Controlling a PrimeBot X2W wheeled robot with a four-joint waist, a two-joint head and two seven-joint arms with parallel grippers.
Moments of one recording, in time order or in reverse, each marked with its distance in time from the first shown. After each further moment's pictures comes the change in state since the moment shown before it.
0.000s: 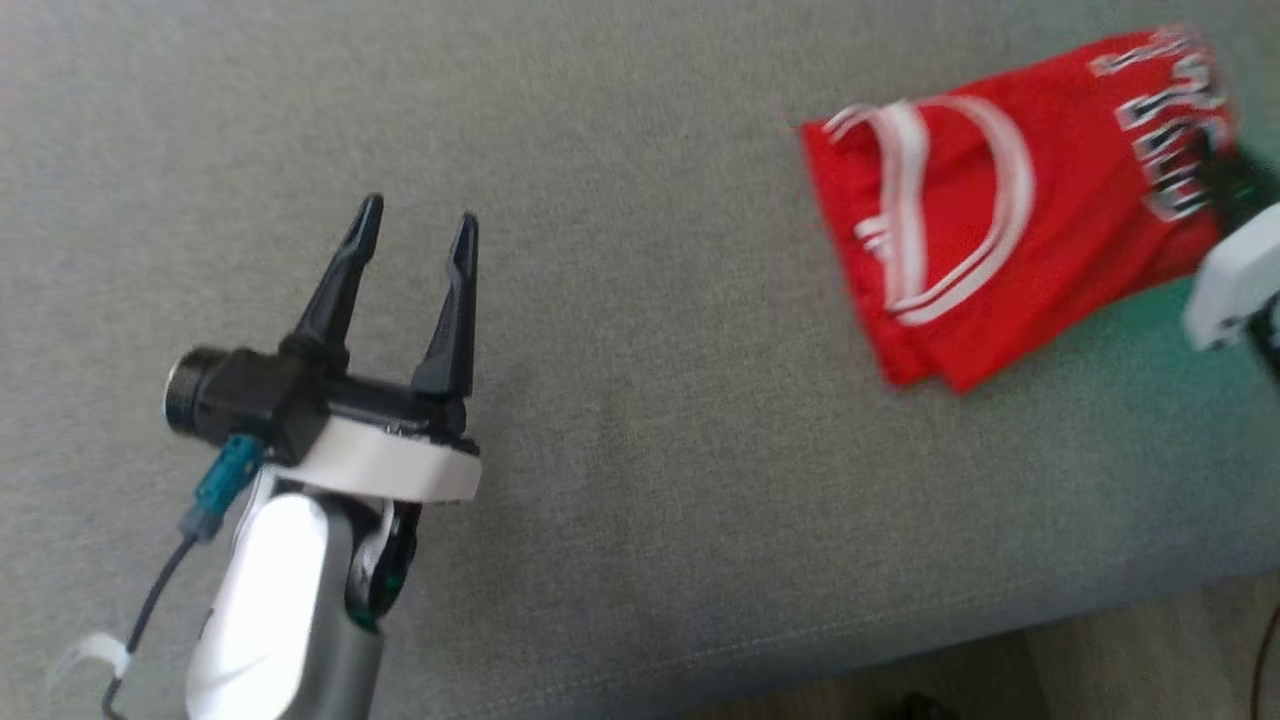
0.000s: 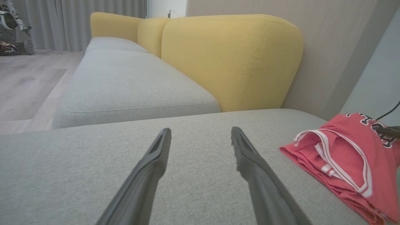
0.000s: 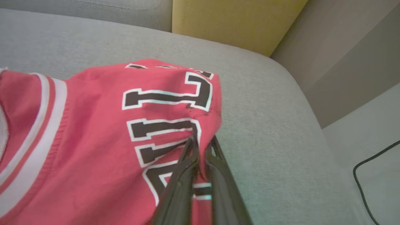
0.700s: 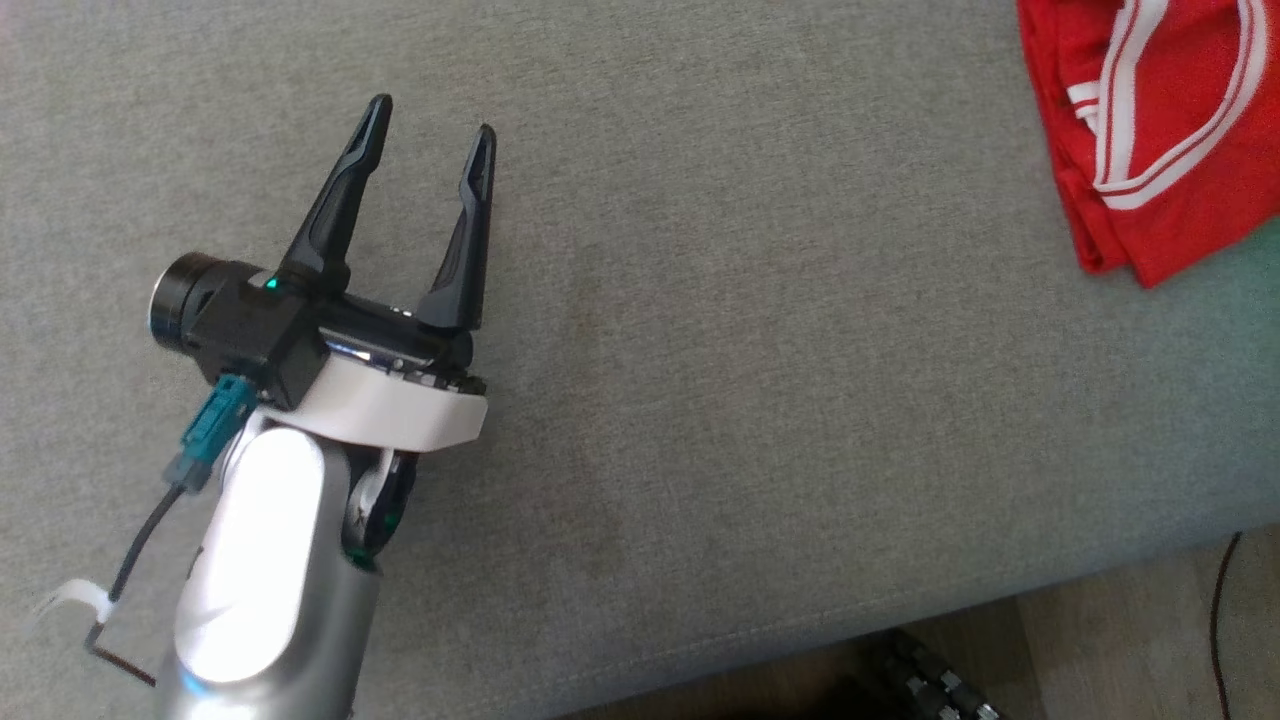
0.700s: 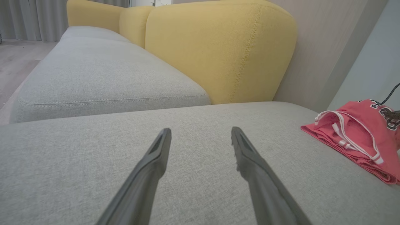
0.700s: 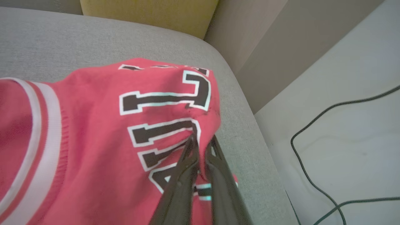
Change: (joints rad) left arm -0.131 0.014 -0.024 -0.013 0.020 -0.035 -0.007; right arm -0.121 -0.072 -0.258 0.065 -0.084 0.000 0.050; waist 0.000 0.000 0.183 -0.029
